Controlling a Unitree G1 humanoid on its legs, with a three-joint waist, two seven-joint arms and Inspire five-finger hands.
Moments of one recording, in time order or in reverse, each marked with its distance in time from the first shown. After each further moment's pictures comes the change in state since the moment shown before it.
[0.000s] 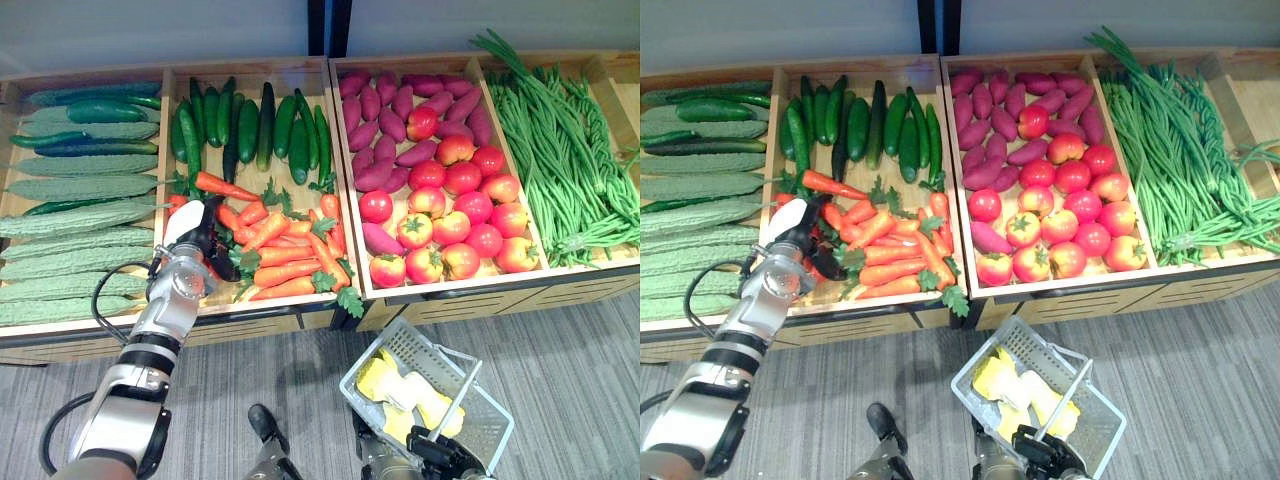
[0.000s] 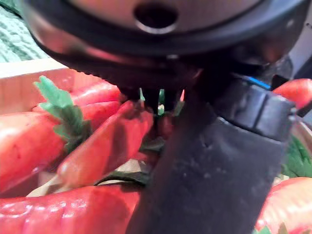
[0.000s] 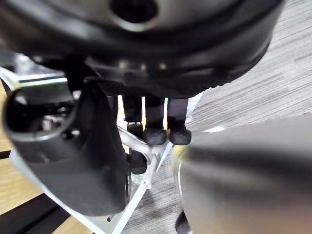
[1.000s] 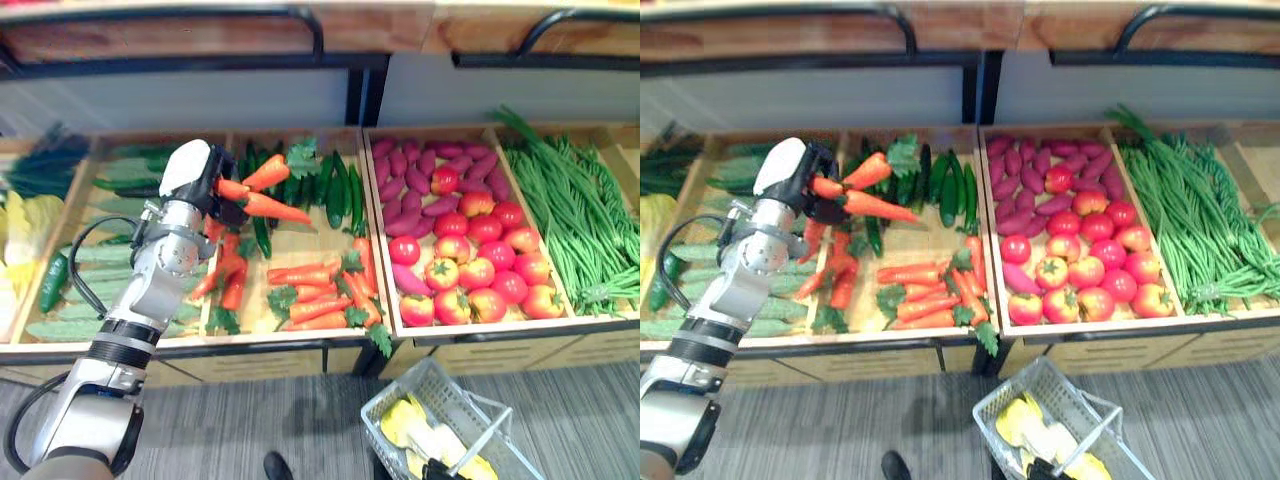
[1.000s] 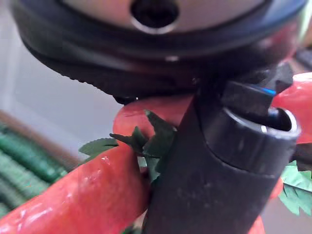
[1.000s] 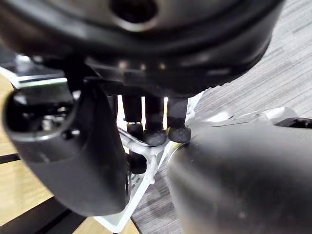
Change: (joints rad) left arm 0.029 0.155 -0.020 -0.404 -0.162 -0.062 0.070; right arm 0.116 0.052 -0.180 0.082 -0.002 0.048 -0.025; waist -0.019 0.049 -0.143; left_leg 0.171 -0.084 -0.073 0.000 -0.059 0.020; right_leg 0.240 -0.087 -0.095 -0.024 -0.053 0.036
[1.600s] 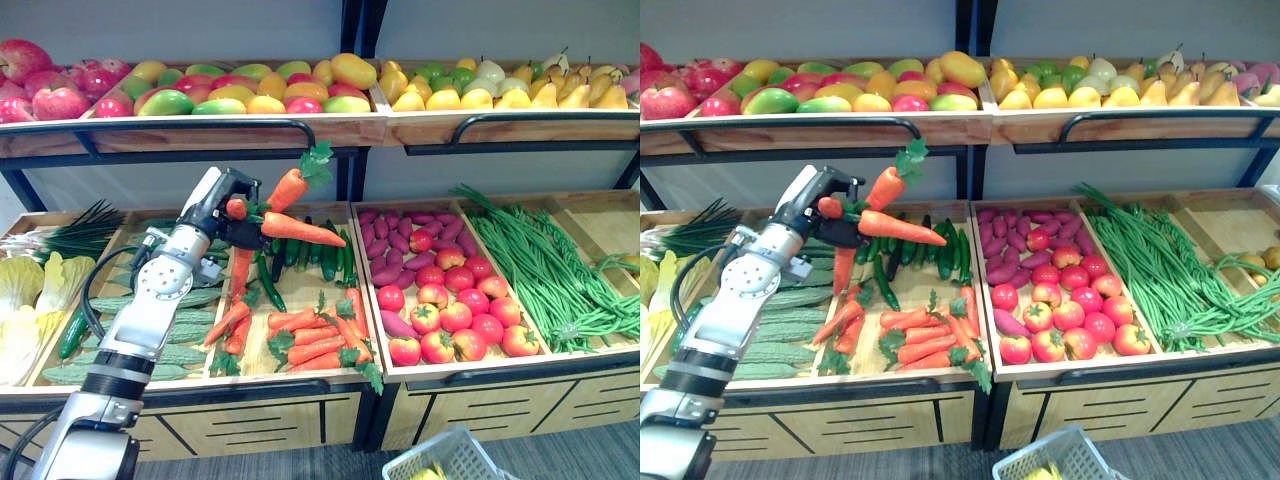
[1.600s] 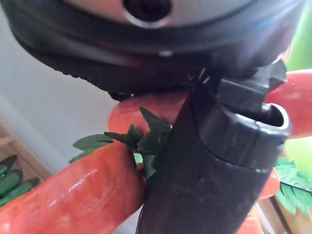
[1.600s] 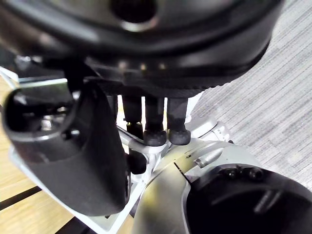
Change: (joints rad) left arm 0.144 -0.034 0.055 -0.088 -0.314 -0.054 -0.225; right arm 0.087 0.030 -0.128 0.124 -0.044 -0.002 0.003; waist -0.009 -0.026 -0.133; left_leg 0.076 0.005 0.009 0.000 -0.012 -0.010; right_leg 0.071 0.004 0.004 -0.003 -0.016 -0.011
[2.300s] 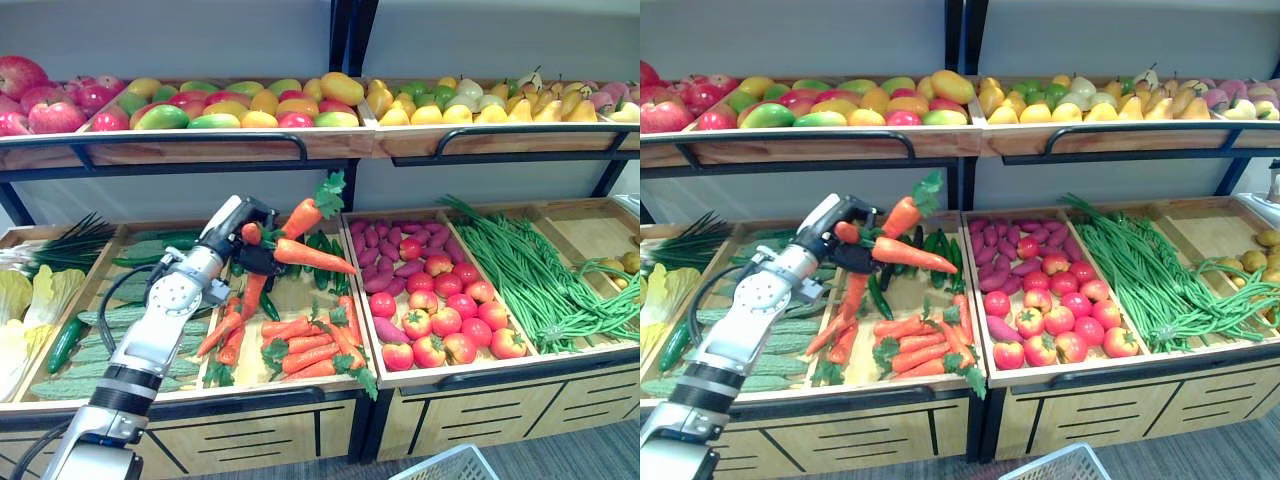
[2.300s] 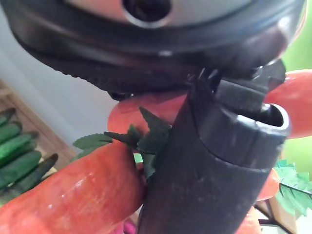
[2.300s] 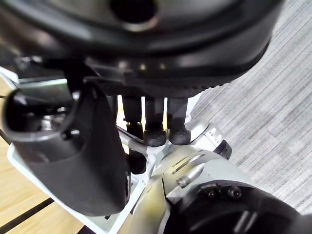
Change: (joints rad) left arm 0.056 -0.033 -0.073 0.000 -0.059 0.000 -0.062; right arm 0.006 -0.005 -0.021 0.071 0.028 -0.030 -0.002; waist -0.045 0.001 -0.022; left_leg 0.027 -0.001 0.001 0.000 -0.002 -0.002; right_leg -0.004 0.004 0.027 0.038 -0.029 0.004
